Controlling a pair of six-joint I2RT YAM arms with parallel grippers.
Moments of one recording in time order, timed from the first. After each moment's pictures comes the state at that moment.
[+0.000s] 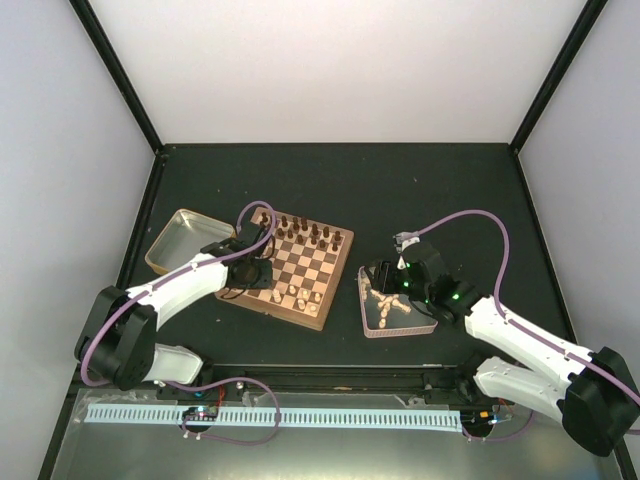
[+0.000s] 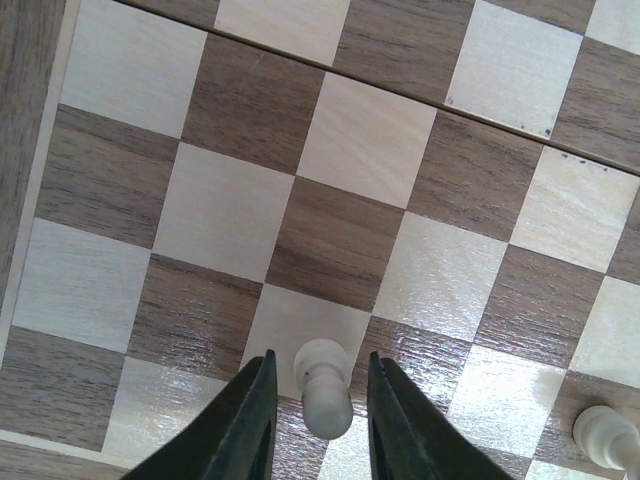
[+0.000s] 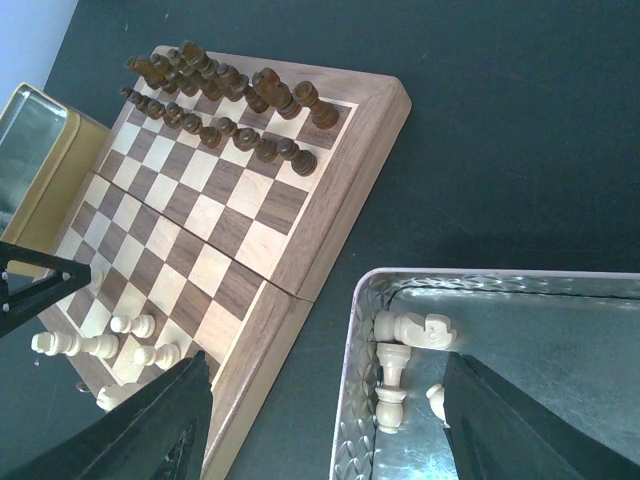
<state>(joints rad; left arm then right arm) -0.48 1.36 0.75 -0.61 -0.10 -0.50 0.70 1.00 0.55 -0.21 -0.01 0.67</state>
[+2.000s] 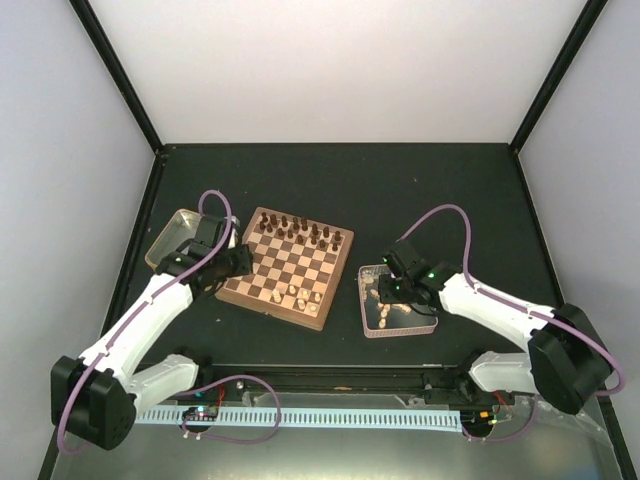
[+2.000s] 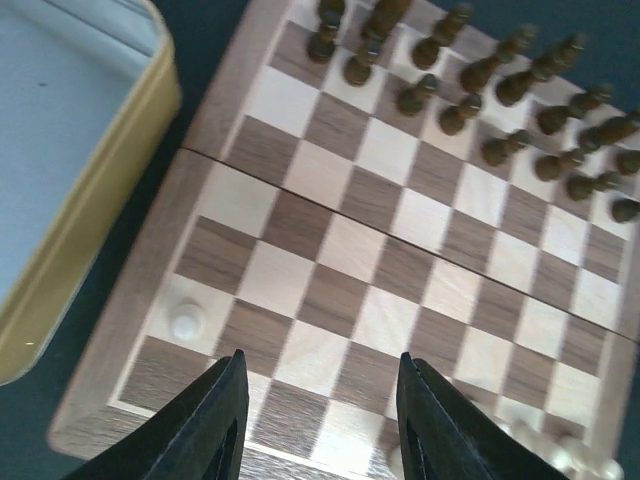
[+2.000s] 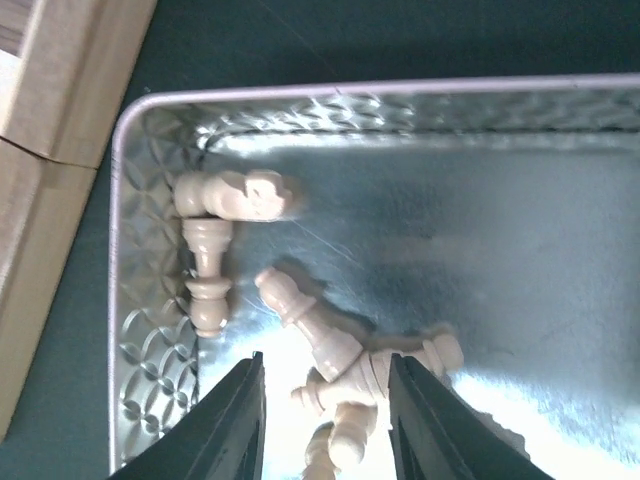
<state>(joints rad) -0.33 1.05 0.76 -0.66 -0.05 -0.48 0.70 1.26 0.67 -0.52 0.04 0.60</state>
